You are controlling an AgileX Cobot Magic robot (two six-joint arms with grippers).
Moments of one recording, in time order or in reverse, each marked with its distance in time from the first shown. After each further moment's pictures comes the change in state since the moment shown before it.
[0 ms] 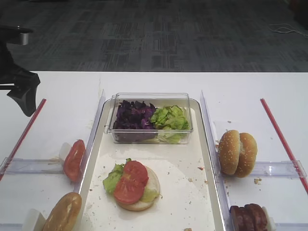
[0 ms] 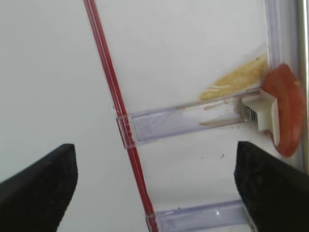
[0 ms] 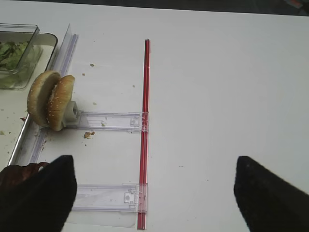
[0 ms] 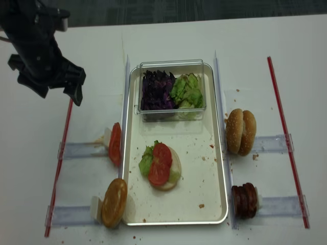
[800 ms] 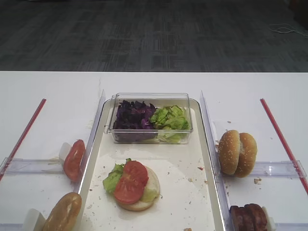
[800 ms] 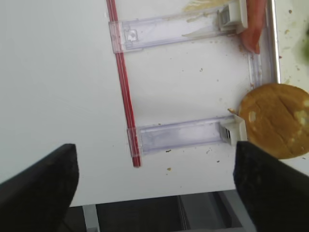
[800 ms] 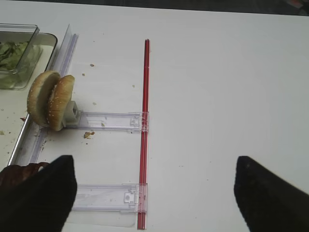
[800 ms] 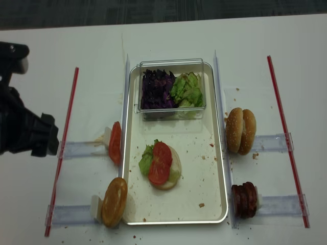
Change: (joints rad) left arm 0.000 -0.611 0.440 -0.002 0.011 -0.089; right arm 0.000 0.000 0.000 0.000 0.000 0.000
